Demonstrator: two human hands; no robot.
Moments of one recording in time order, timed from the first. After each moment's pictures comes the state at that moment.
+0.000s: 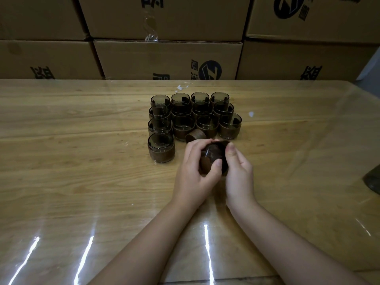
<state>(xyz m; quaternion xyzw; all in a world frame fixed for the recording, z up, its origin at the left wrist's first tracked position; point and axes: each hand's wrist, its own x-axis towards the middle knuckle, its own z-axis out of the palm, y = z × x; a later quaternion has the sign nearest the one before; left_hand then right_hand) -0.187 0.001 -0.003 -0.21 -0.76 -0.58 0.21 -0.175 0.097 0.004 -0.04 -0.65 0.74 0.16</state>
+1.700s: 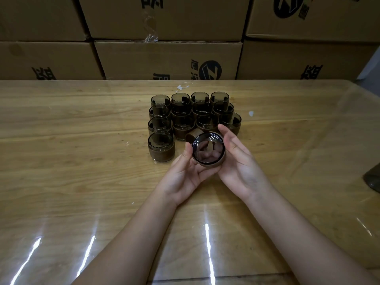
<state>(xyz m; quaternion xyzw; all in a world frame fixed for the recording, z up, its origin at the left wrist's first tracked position) -0.204 -0.021 -0.004 -0.11 -0.38 -0.89 -0.24 -0.187 0.117 0.027 0.05 -0.37 0.93 -0.07</state>
